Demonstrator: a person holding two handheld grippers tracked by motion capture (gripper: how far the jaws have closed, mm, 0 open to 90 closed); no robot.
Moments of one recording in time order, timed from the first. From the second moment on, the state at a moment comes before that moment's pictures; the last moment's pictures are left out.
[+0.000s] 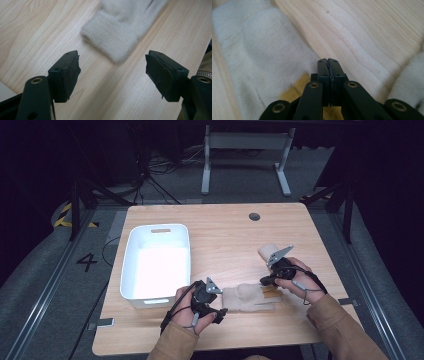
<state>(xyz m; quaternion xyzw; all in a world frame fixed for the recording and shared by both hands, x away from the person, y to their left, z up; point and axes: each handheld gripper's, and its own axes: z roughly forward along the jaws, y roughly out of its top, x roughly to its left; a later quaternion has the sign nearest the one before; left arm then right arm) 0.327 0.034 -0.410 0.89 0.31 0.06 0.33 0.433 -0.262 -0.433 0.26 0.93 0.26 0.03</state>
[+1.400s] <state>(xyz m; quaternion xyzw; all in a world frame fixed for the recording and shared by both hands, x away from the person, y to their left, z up) 0.335 0.030 -0.398 0.88 0.30 0.07 0.36 0.415 -0.326 -0.384 0.35 0.81 0.44 0.17</state>
